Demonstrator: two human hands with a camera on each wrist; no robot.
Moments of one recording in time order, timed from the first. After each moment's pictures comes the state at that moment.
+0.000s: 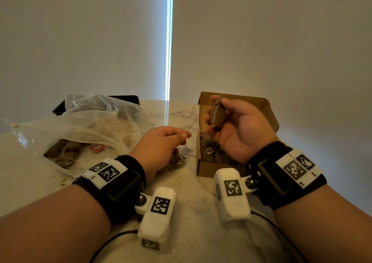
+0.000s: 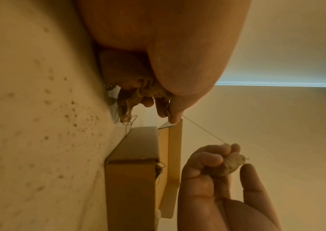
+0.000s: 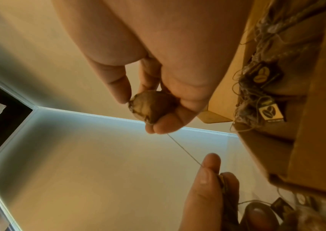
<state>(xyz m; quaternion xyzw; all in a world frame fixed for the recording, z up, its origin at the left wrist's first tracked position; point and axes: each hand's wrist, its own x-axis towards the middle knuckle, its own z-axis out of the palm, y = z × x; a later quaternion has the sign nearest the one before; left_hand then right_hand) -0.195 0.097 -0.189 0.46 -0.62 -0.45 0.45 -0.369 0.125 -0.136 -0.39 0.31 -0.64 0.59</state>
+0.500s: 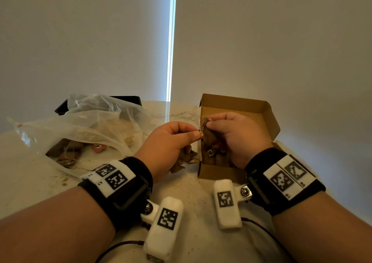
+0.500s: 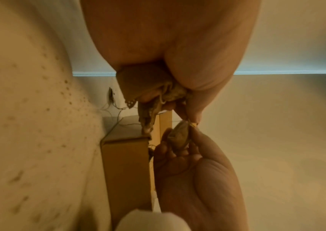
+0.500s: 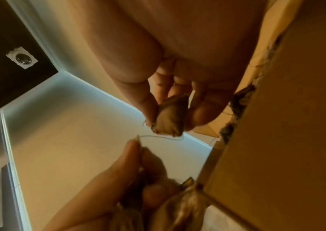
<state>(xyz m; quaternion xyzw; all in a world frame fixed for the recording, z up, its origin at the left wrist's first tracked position) -0.202 0.103 -0.181 0.39 -0.60 -0.53 0.46 -0.367 0.120 -0.150 -0.48 0.54 -0.56 0.40</state>
